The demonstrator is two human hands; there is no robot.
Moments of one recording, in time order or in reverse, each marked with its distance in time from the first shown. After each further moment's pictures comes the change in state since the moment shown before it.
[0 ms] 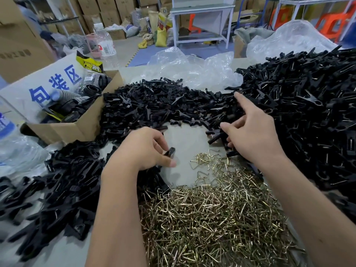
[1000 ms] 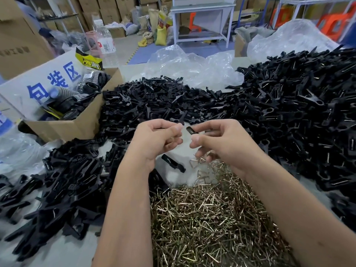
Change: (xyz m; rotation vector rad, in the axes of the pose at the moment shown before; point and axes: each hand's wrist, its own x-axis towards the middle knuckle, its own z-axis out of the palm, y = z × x) left_hand 0.012 0.014 0.027 -1.057 0.076 -0.047; right_hand -0.020 -0.020 0.026 0.562 -0.450 0.226
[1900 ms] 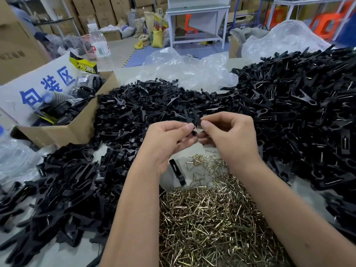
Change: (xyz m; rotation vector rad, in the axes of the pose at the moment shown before) left_hand -0.008 0.006 0.036 -0.165 -0.085 -0.028; right_hand 0.004 0.008 -0.007 -0.019 0.320 -0.344
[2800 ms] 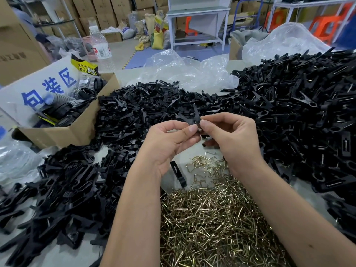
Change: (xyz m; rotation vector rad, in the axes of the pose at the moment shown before) left_hand -0.005 0.005 -0.001 -0.132 -0.083 -0.009; right_hand -0.001 -0.001 -0.001 0.167 -0.037 0.019
